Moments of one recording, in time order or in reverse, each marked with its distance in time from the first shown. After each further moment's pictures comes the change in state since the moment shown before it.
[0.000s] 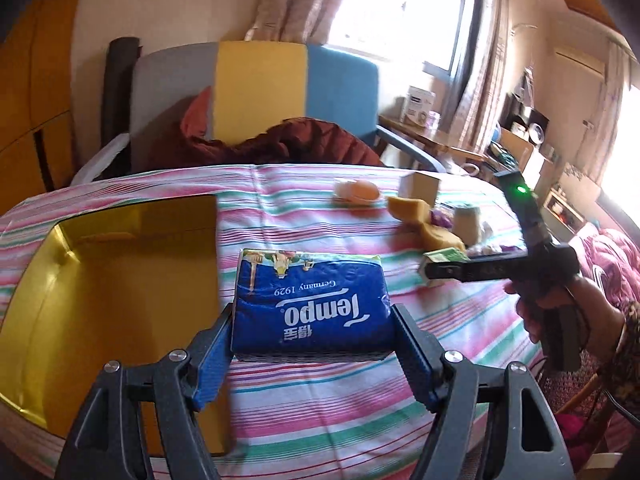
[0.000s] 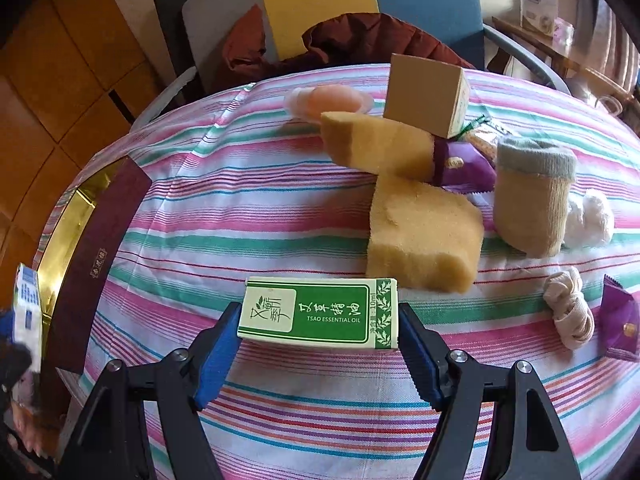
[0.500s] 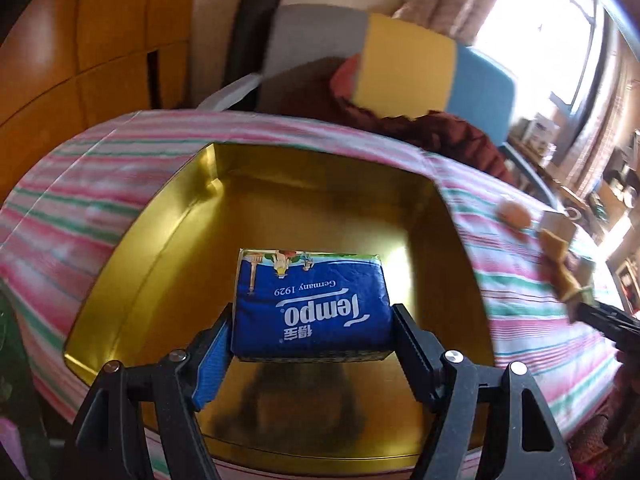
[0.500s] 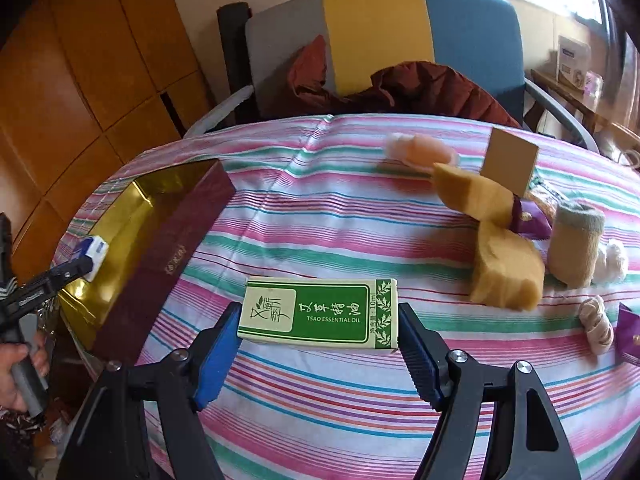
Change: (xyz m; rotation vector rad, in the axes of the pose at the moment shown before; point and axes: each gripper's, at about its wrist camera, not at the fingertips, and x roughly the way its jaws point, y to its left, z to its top) left arm 0.002 0.164 -0.018 -0.303 0.117 0.300; right arm -0.033 0.093 -0.010 -0.110 -0.140 0.097
